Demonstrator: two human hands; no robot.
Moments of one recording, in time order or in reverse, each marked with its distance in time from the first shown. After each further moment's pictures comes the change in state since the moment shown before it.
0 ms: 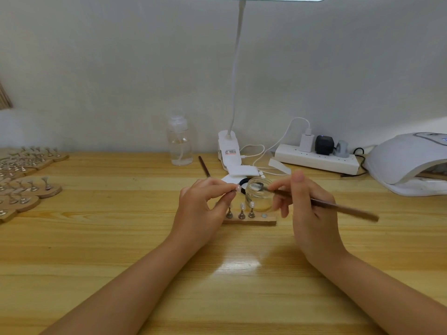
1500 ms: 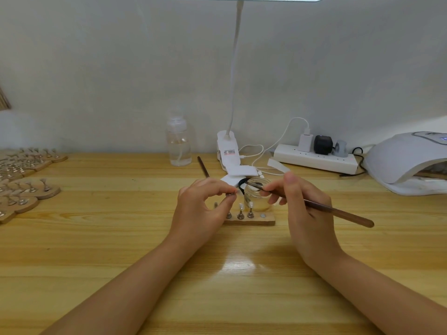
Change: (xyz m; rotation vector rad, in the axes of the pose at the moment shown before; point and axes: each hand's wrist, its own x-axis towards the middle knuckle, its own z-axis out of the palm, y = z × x) left_hand 0.000 0.002 -0.001 -0.006 0.015 0.029; right_hand -0.002 -0.001 0.003 -0.010 0.011 0.048
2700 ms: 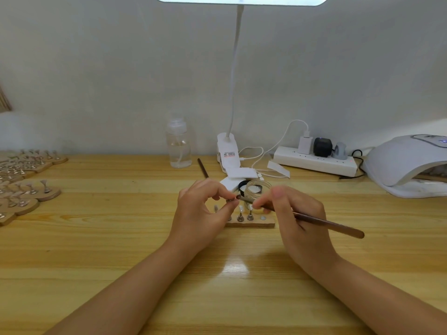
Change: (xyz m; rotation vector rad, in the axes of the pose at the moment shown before) left_hand -0.001 -0.001 0.001 -0.017 0.017 0.031; right_hand -0.001 0.005 0.001 -0.132 -0.072 -0.251
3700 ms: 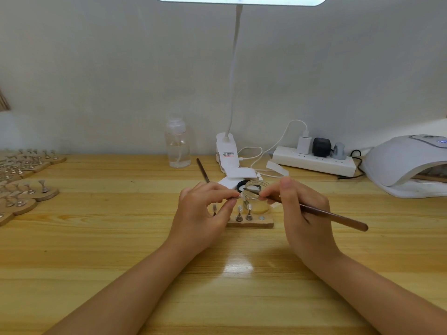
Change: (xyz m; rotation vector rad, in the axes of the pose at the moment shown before) left_hand -0.001 0.003 -0.001 0.107 -0.070 0.014; right_hand 0.004 0.005 -0.003 0.001 0.068 0.036
